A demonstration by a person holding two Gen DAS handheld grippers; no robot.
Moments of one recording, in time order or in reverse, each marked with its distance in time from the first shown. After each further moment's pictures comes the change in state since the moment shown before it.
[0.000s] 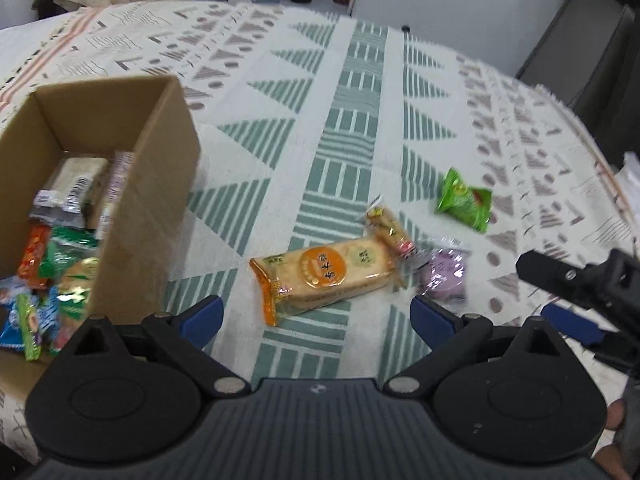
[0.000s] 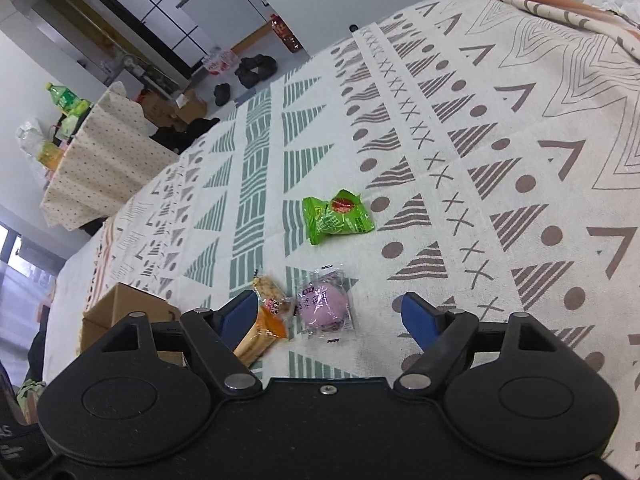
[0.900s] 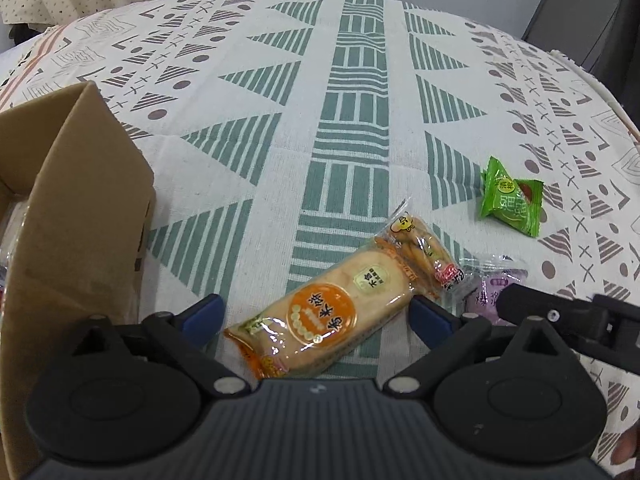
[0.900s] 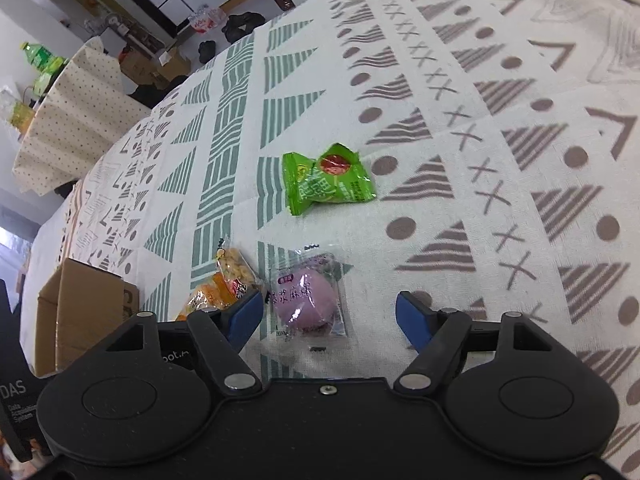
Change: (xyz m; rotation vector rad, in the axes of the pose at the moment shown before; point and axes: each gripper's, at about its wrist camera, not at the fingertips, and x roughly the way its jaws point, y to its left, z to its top) left arm 0.062 -0.008 0.023 0.094 0.010 0.048; right arm 0.060 0.006 -0.001 -0.059 0.106 -0.057
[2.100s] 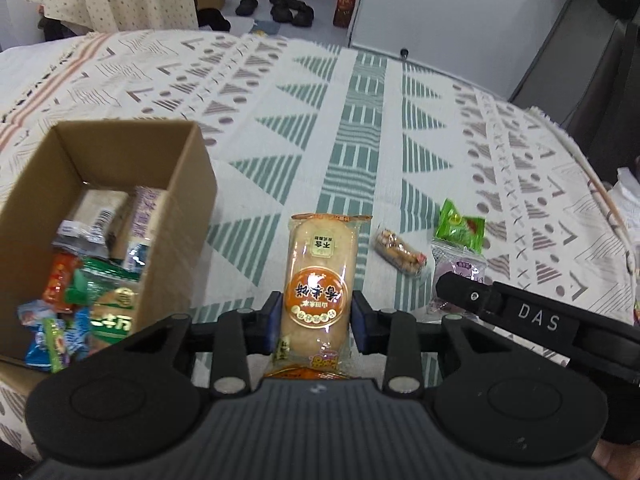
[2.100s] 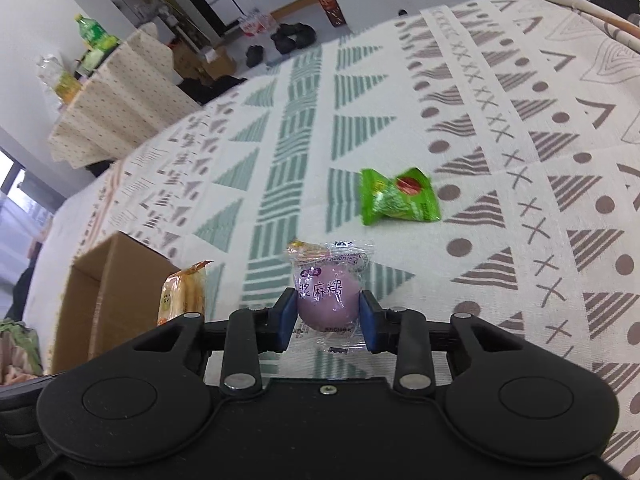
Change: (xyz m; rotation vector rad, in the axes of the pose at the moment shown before) left arm -0.098 0.016 -0.019 -0.100 -0.104 -0.034; right arm -0.033 0.038 -0.008 -0.123 -0.063 0.081
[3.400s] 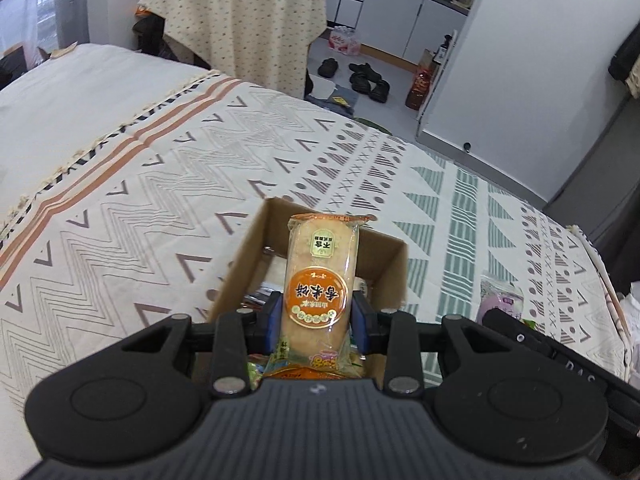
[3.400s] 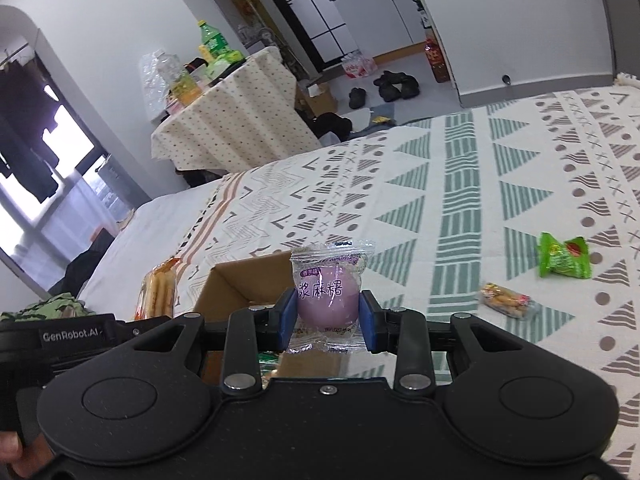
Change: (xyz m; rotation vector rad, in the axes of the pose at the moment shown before) left arm -0.104 0.152 0.019 -0.207 -0.175 0.066; right arm -0.026 0.127 -0.019 -0.184 -0.145 0.183
